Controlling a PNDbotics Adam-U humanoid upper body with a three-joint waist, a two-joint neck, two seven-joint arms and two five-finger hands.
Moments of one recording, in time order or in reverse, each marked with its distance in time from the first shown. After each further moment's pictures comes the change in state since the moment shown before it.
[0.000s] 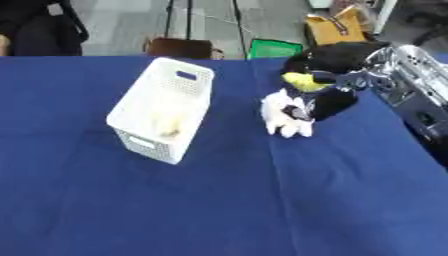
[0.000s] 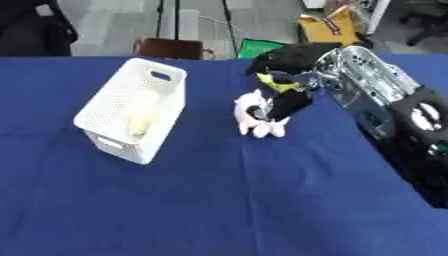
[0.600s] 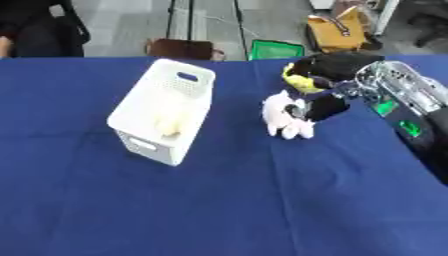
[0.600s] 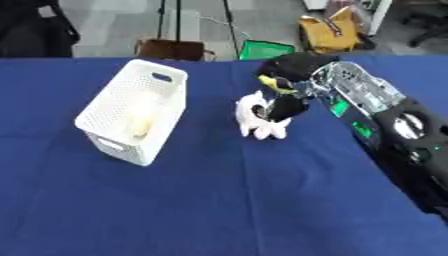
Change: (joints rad) left arm -0.001 0.000 0.000 0.000 0.000 0.002 -0.003; right arm 0.002 0.055 0.015 0.142 0.100 0.058 -0.074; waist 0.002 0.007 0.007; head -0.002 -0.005
